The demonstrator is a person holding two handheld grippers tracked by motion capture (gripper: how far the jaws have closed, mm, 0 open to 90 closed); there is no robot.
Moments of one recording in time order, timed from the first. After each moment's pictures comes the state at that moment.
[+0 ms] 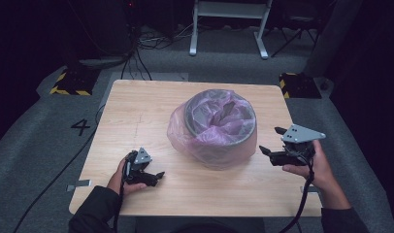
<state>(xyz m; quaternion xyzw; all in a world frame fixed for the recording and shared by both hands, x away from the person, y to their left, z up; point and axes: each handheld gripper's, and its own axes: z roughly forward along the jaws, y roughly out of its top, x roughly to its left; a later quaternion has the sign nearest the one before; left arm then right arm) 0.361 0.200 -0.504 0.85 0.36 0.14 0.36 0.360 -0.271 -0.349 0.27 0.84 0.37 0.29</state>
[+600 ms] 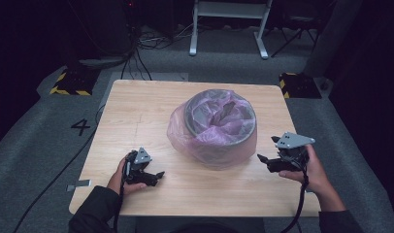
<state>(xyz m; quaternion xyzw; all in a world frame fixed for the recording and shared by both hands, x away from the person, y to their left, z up) 0.361 0.201 -0.504 0.85 0.36 0.15 0.35 0.364 -0.273 -0.383 0.28 0.86 0.34 0.26</state>
